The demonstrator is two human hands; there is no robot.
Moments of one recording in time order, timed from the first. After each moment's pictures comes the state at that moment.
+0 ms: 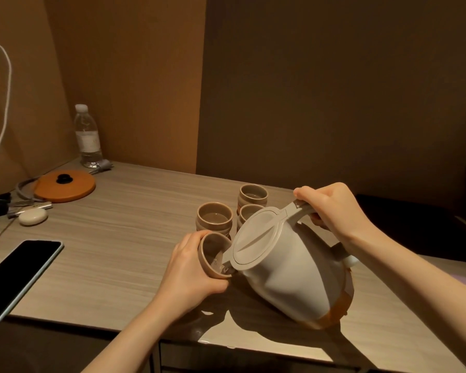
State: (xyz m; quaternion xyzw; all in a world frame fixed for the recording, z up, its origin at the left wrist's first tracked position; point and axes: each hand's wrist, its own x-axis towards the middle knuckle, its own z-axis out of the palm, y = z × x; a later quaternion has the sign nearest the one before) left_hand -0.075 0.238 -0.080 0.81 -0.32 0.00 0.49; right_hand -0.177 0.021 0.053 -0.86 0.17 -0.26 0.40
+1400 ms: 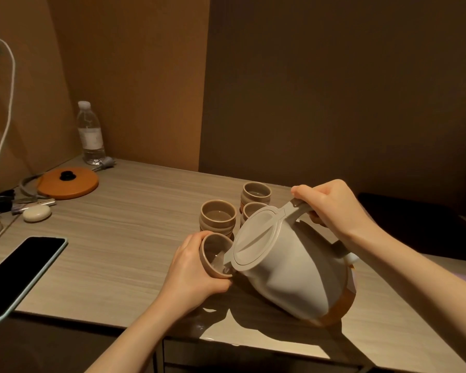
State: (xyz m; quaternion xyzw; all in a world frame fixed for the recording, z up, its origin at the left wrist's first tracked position) left_hand -0.074 0.241 -0.086 0.81 -0.32 0.00 0.50; right_hand -0.175 0.033 0.057 -0.88 0.18 -0.25 0.37
